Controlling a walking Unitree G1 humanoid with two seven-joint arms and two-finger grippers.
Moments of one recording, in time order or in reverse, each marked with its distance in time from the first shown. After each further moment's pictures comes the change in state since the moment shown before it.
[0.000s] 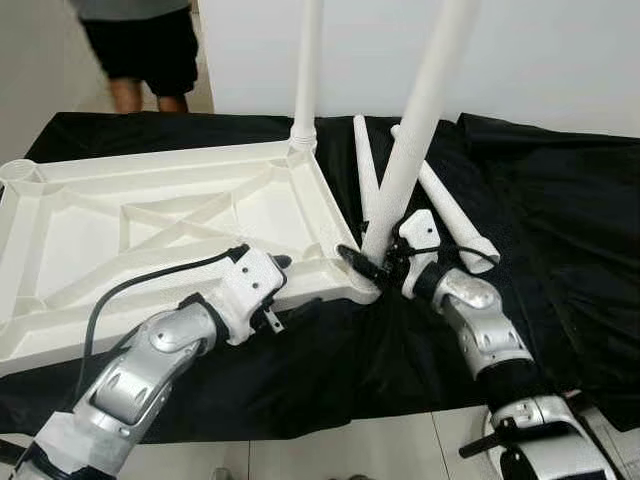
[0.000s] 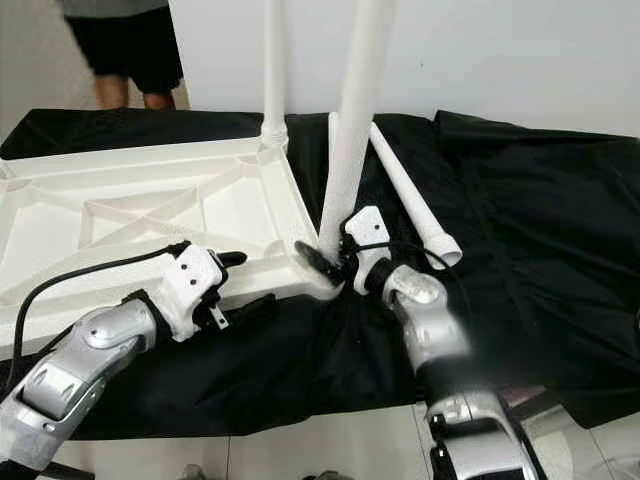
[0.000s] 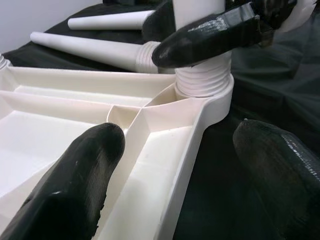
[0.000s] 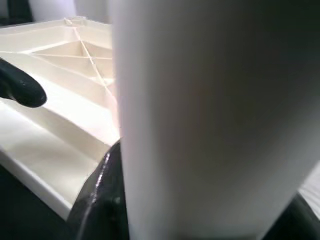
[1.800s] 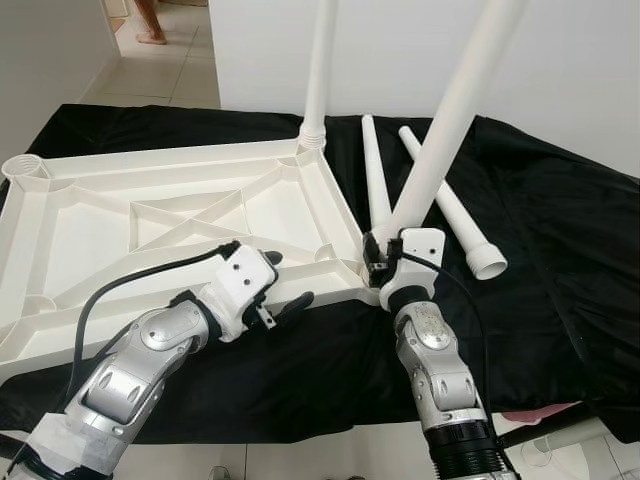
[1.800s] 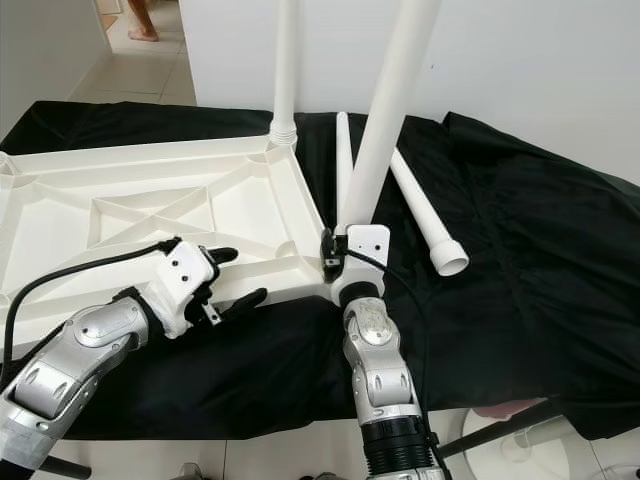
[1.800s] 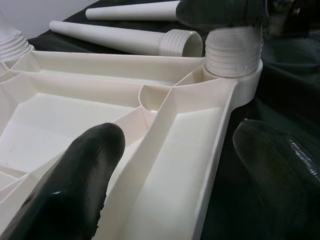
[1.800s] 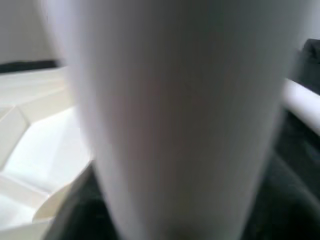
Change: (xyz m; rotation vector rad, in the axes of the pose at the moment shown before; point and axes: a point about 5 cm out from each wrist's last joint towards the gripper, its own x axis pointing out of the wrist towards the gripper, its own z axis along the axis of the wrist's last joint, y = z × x) left arm -0.008 0.007 -0.004 0.008 0.023 0.033; right arm -0.011 0.048 0.009 0.254 -0.070 -0.787
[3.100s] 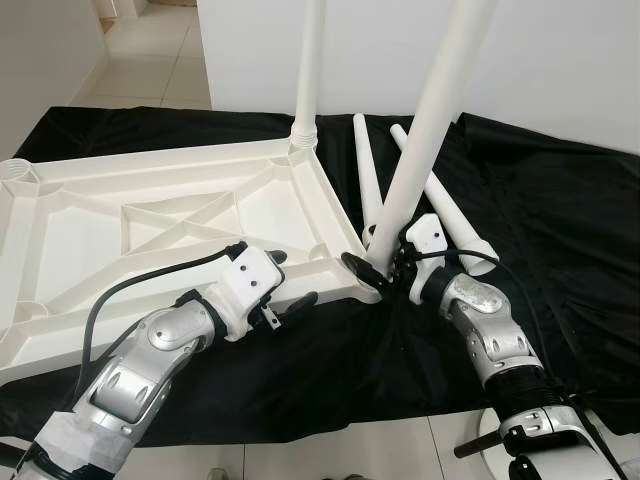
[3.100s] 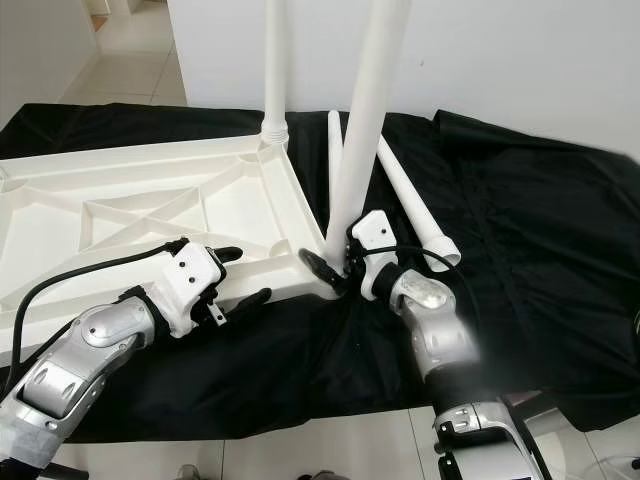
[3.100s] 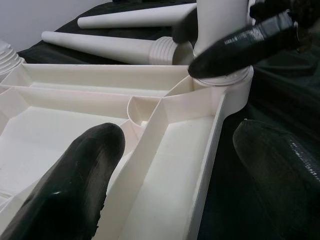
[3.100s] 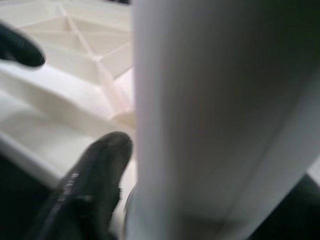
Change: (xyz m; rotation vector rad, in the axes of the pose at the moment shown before) left arm 0.006 -0.003 0.001 0.029 -0.009 -0.002; right arm 0.027 -0.035 -0.009 -0.253 0.123 0.768
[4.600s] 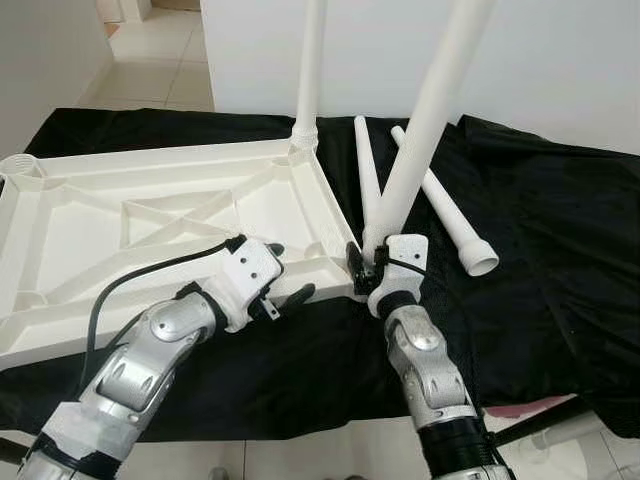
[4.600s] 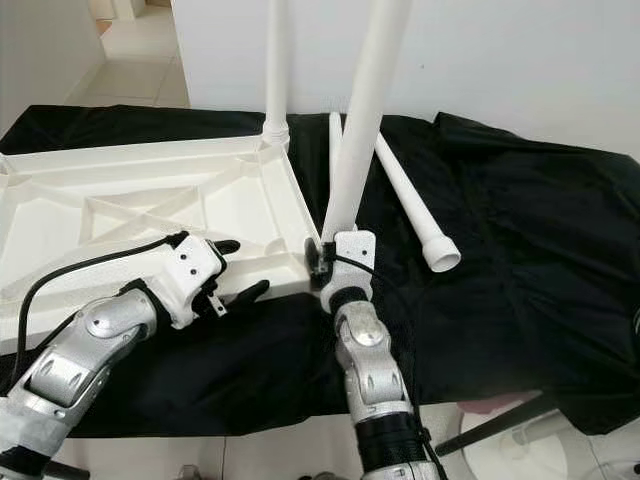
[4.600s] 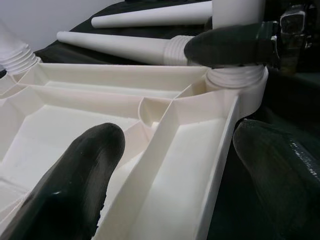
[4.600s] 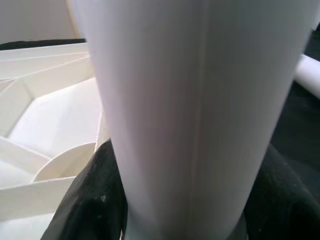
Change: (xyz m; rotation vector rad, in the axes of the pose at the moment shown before) left arm 0.004 0.010 -0.002 0.013 0.007 0.030; right arm 0.016 0.047 0.004 0.258 -0.068 -0.742
